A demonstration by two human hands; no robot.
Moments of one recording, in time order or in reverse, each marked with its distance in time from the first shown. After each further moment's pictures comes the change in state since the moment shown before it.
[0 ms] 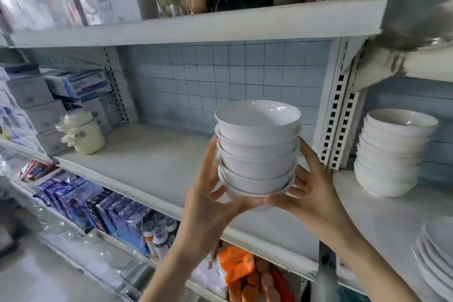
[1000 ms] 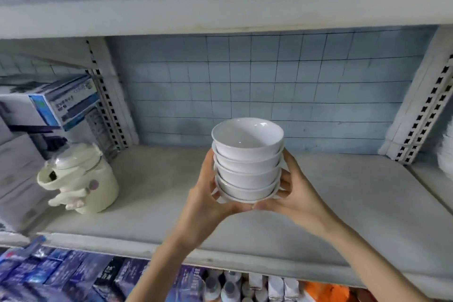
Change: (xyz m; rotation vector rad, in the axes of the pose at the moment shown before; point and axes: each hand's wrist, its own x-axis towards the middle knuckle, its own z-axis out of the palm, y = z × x) left_hand 0.172 -0.157 -0.303 -0.072 -0.371 -0.013; right_hand 0.195 0.118 0.261 -0.186 0.184 0.208
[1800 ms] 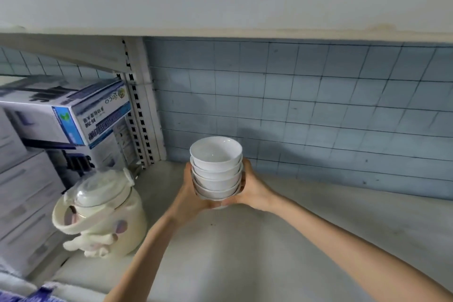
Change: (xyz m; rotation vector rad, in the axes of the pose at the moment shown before) left_hand 0.106 -0.132 -0.159 0.139 0.166 -0.138; right_hand 0.222 0.094 0.126 -0.228 -0.250 0.047
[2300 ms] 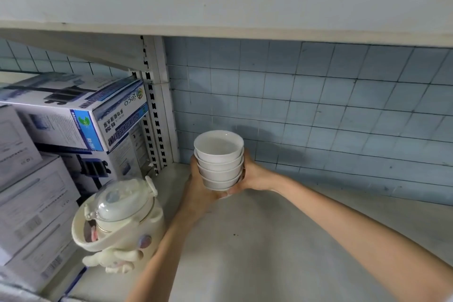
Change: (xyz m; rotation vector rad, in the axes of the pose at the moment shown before) left_hand 0.033 -0.030 -0.031 0.079 0.118 -0.102; right_hand 0.077 -0.016 0.014 -0.112 -0.180 0.006
